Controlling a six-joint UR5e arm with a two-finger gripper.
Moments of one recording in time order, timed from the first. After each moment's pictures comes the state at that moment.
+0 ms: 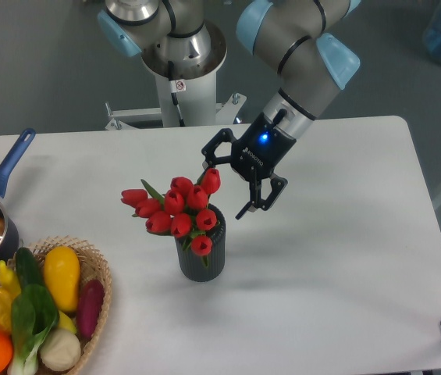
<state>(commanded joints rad) 2.70 -1.73 -1.86 -1.15 0.71 1.46</state>
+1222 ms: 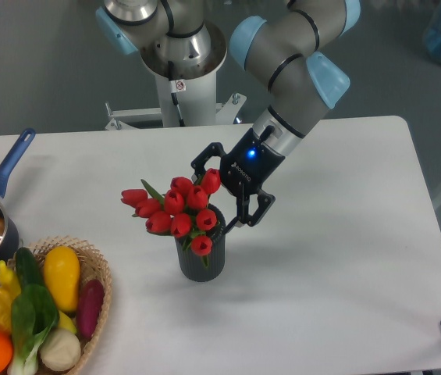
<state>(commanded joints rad) 2.66 -1.77 -1.84 -1.14 0.71 1.46</state>
